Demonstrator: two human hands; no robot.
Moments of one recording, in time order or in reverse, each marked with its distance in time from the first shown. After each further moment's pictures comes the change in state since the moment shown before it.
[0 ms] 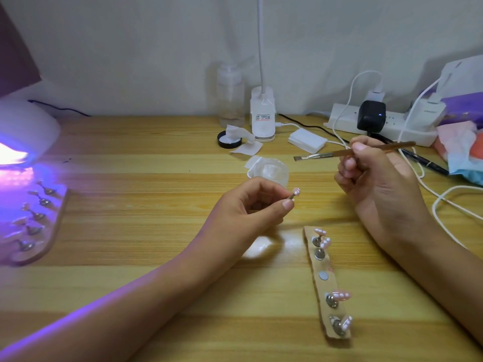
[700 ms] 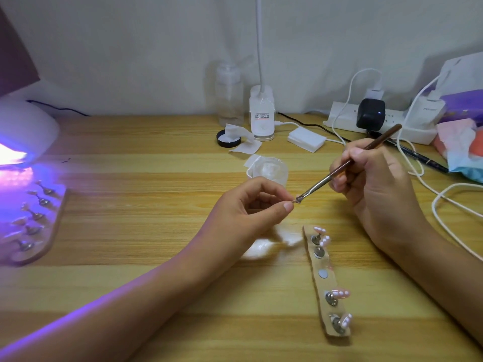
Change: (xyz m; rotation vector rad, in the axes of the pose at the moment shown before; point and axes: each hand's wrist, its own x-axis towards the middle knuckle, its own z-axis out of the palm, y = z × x) left_hand -0.001 0.000 -0.001 0.076 -0.024 -0.006; right_hand -0.005 0.002 0.003 -0.139 -0.069 -0.054
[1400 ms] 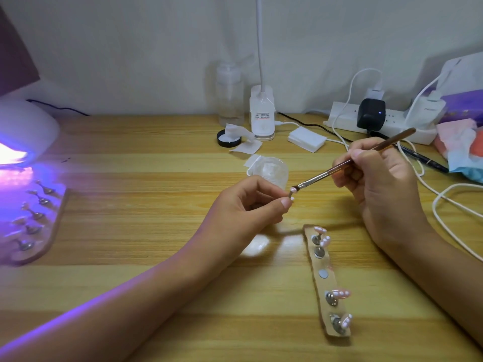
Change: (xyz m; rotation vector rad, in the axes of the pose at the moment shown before) left_hand 0.001 0.000 0.000 -0.050 0.024 -0.010; right_hand -0.002 -0.001 0.002 -0.075 0.063 -0.104
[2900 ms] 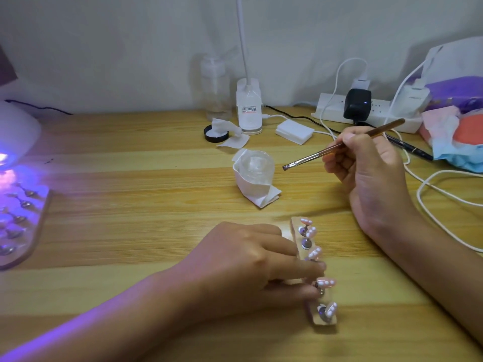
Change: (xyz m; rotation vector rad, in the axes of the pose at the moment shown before) left_hand -0.029 0.005 0.012 0.947 -0.327 0.754; right_hand 0.007 0.005 -0.008 0.071 0.074 0.020
